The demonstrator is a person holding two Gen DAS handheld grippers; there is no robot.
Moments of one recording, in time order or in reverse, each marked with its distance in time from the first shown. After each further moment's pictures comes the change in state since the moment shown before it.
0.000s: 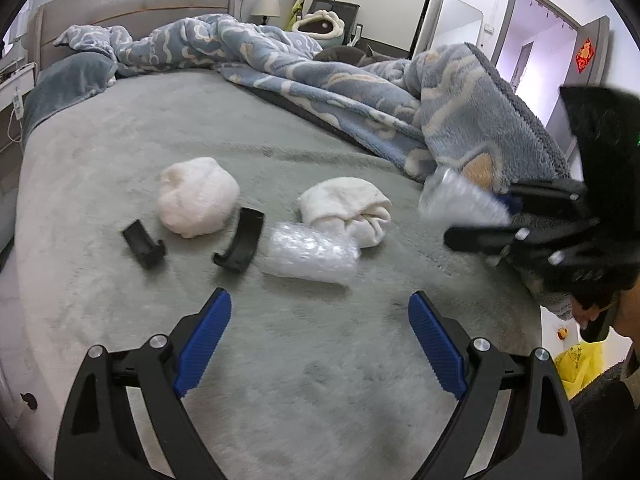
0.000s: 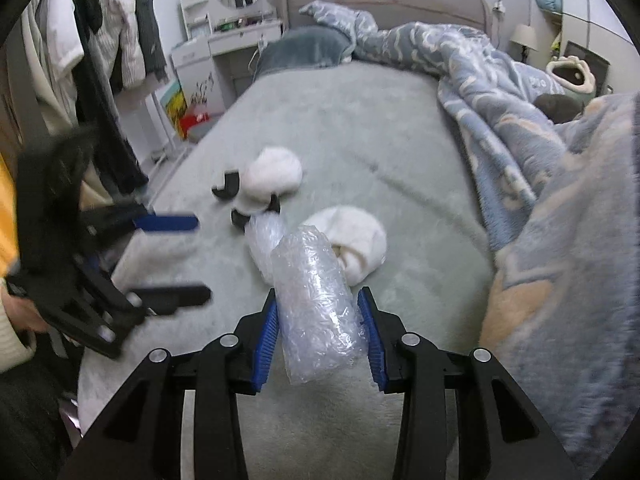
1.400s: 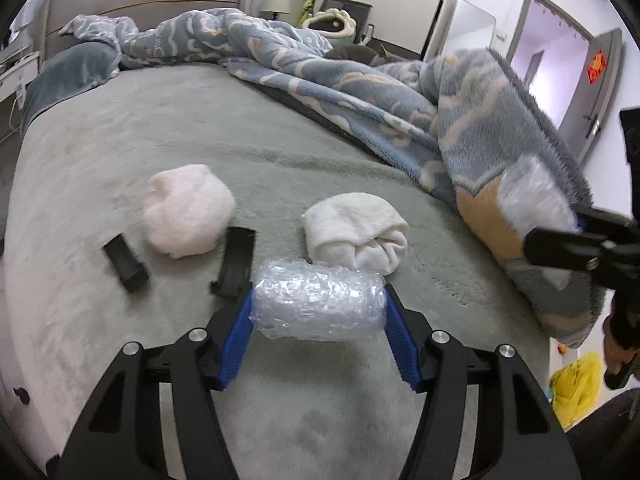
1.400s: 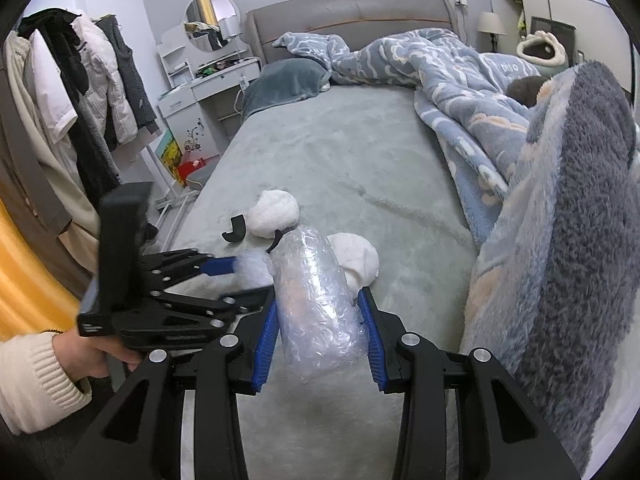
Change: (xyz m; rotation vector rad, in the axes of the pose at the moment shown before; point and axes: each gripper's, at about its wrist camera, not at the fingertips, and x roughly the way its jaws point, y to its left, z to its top) left arm 0.019 0.007 0.016 -0.053 -0.006 0.016; right arm -0.020 -0.004 -0.003 0.153 -0.060 0.015
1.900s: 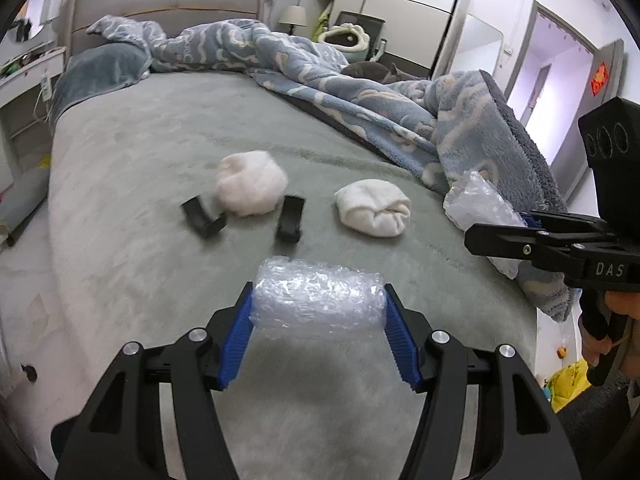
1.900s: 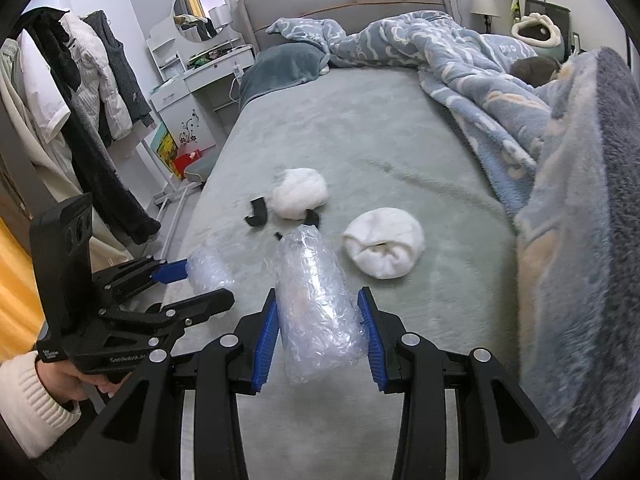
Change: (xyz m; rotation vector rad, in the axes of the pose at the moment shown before) left arm -0.073 0.021 -0.040 -0.038 -0.039 0.036; right arm 0.018 0.050 -0.007 0.034 0.049 0.002
